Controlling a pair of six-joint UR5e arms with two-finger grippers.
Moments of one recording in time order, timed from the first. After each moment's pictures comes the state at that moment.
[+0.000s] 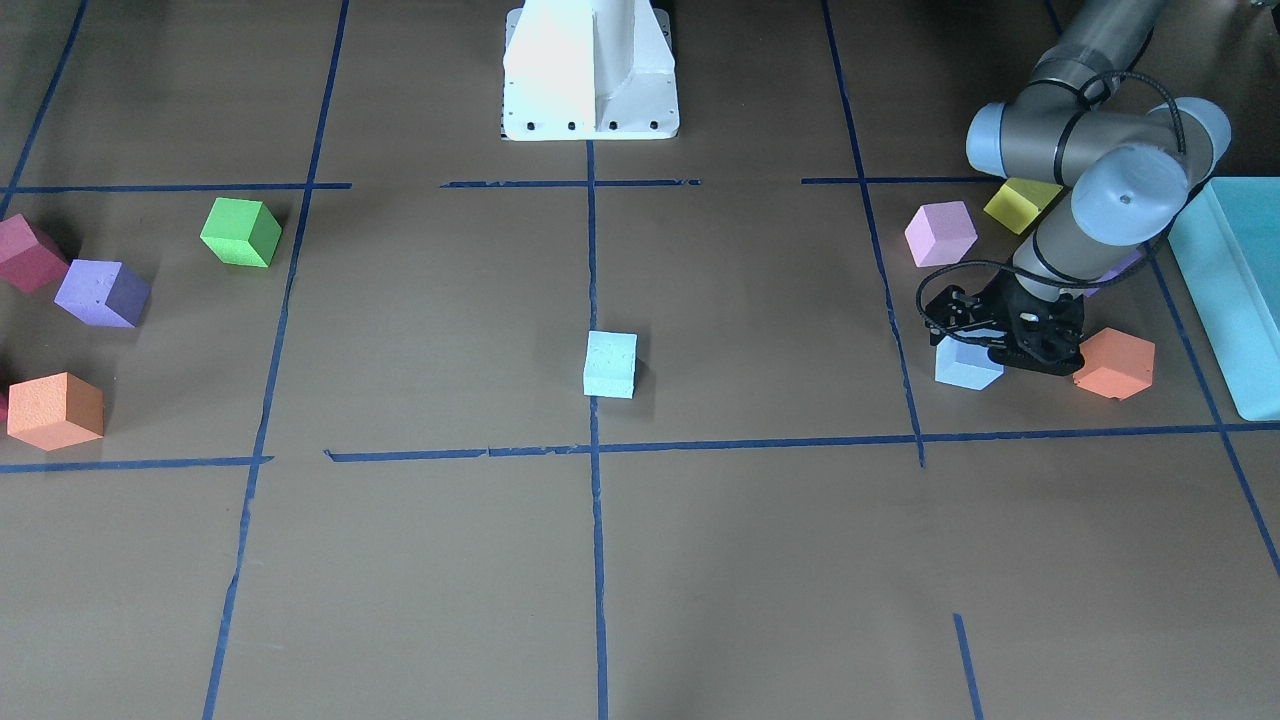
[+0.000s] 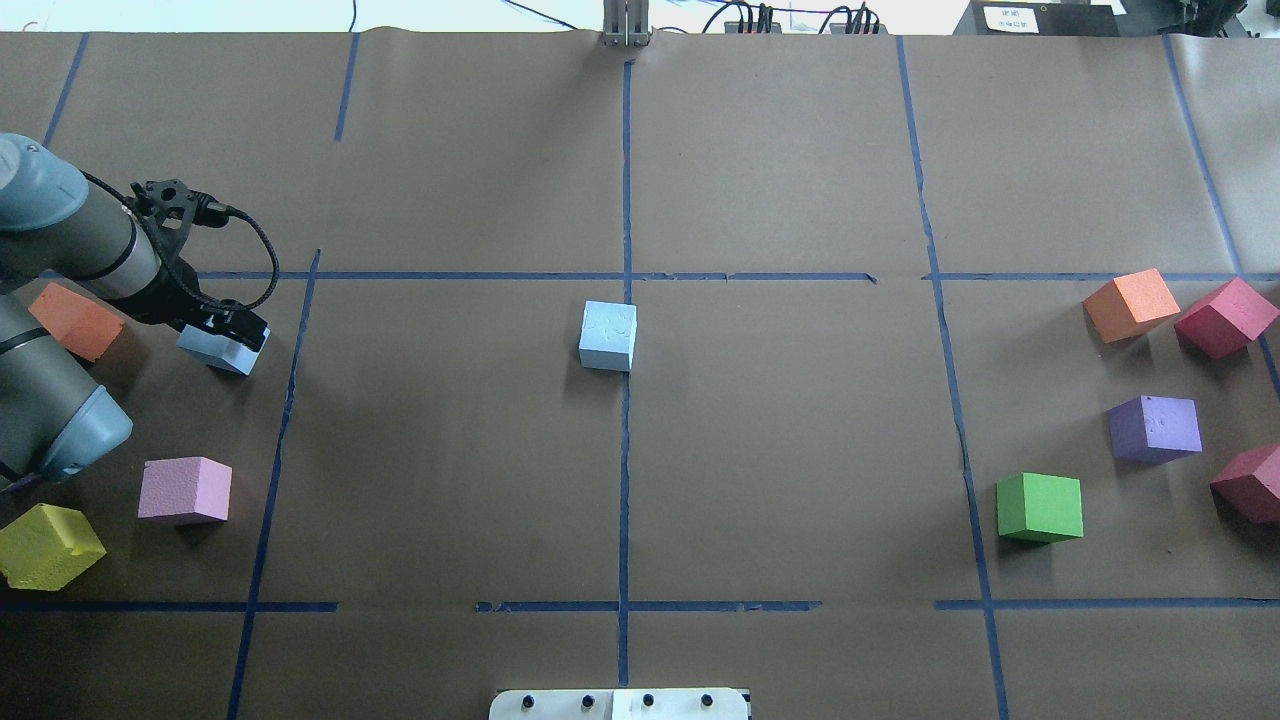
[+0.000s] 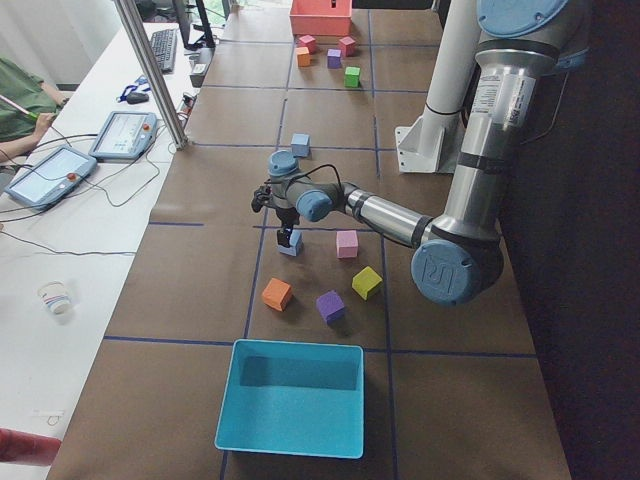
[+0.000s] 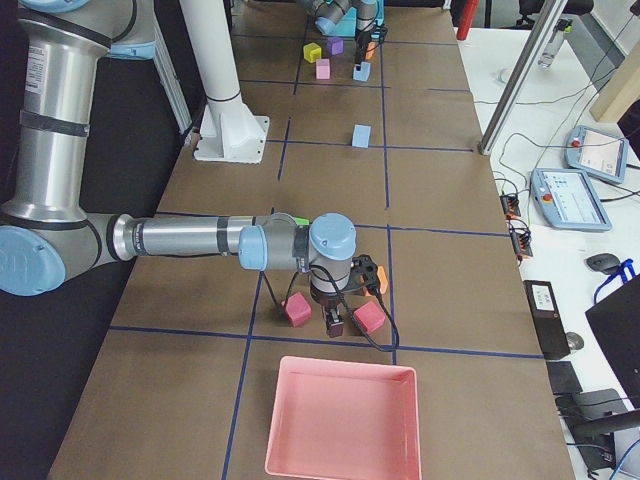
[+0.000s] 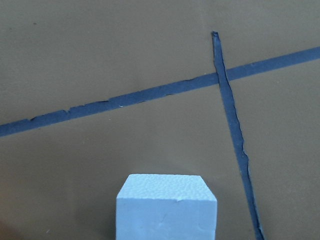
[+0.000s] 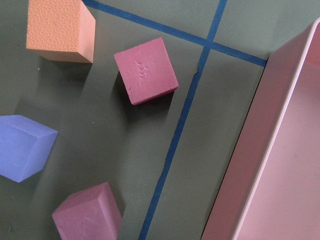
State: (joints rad) left arm -0.88 -1.78 -1.59 -1.94 -2.14 -0.63; right arm 1.51 -1.77 1.84 -1.60 2.30 -0.25
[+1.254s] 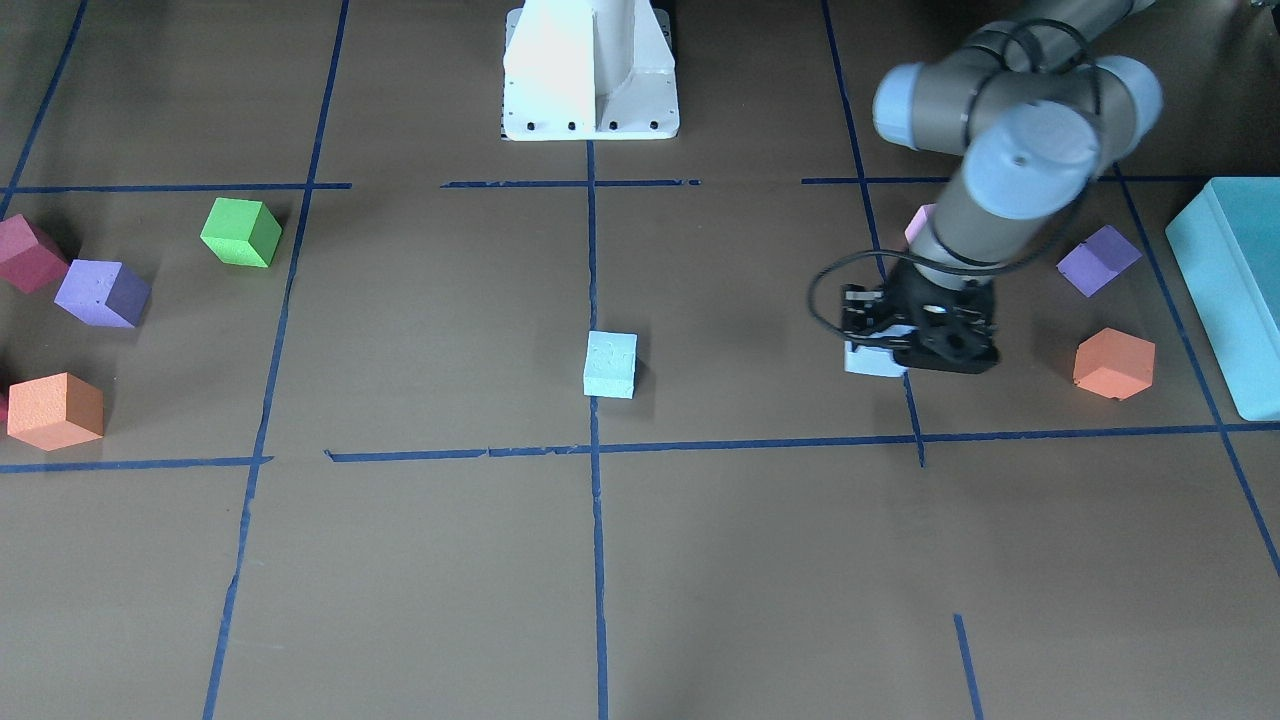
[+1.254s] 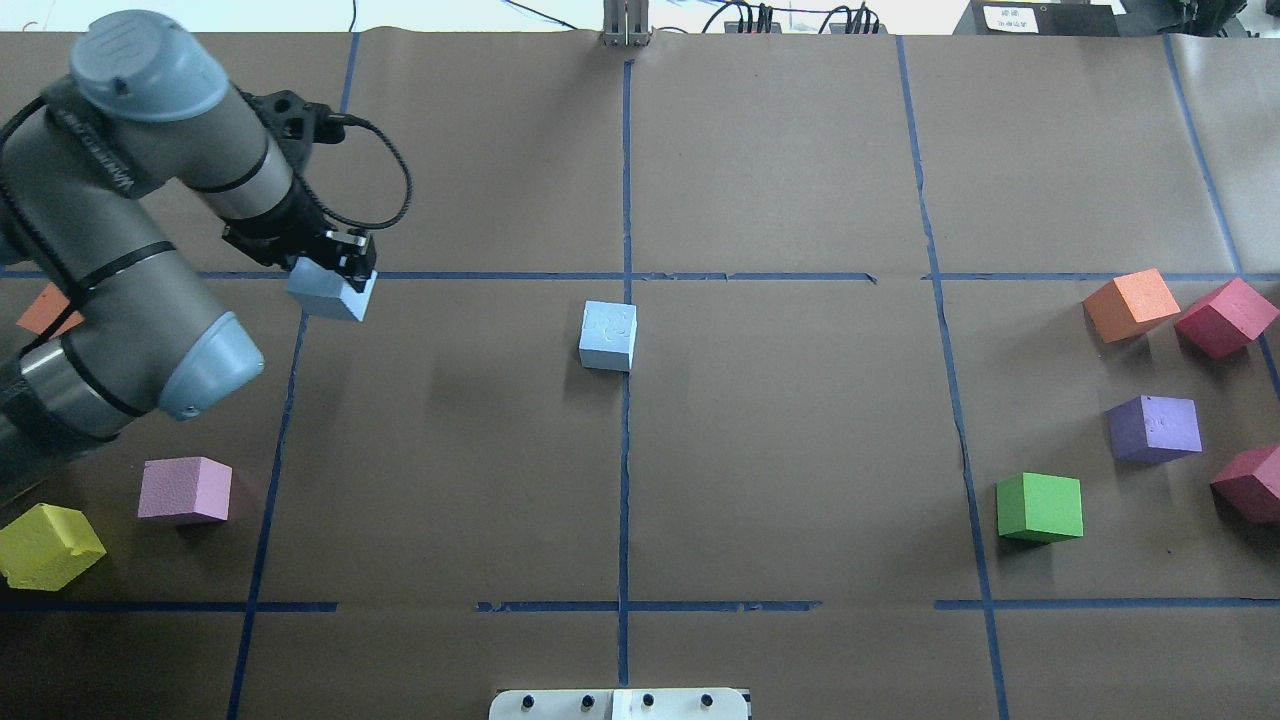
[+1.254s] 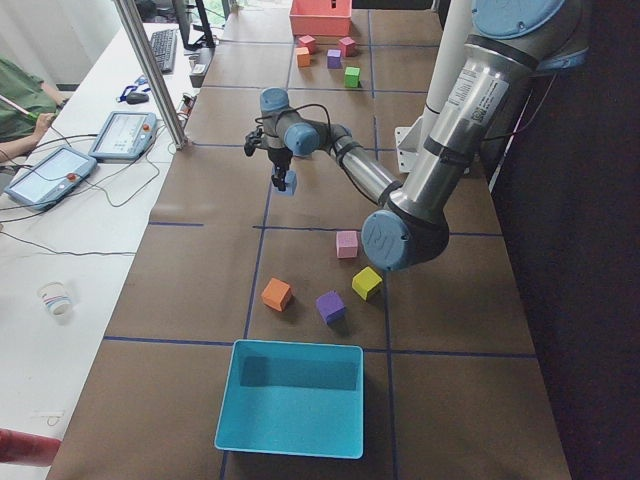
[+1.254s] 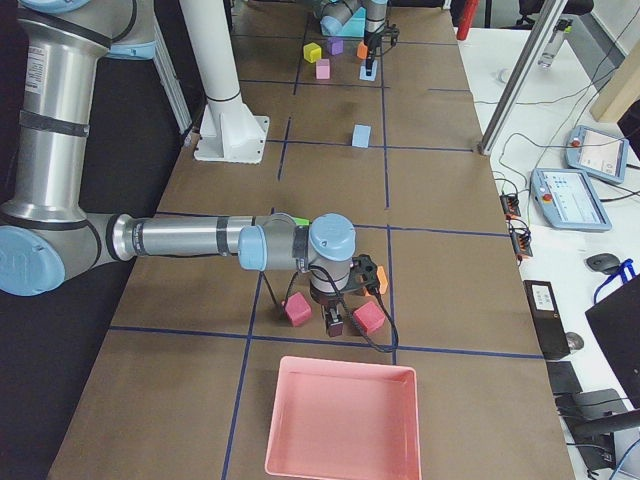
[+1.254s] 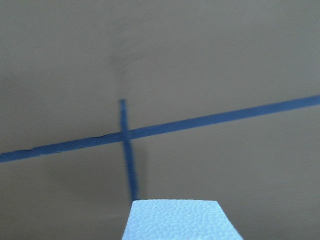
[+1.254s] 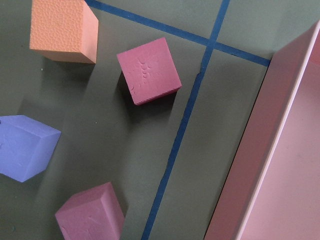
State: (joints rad) left arm -0.83 -2.12 -1.70 -1.51 -2.11 -0.80; right arm 1.51 -1.78 1.84 -1.60 2.31 -0.25
